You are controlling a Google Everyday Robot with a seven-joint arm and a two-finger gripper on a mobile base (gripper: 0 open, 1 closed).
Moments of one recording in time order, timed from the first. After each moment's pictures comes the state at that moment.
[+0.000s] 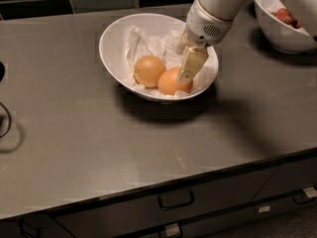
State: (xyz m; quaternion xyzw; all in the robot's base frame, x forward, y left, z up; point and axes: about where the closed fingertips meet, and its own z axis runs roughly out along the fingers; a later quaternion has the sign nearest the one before) arm 0.583 -0.073 0.926 -0.68 0.70 0.07 0.18
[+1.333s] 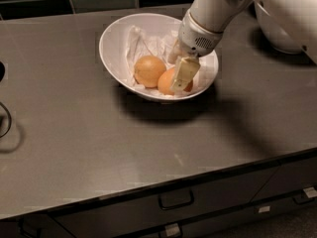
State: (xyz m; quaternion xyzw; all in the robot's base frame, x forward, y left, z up) arm 0.579 -0.055 0.902 -0.69 0.69 0.09 0.18
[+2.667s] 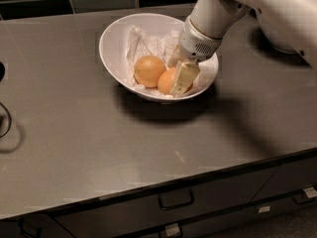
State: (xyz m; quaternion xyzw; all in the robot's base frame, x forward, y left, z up) arm 0.580 -0.056 0.888 -0.70 0.69 0.10 0.18
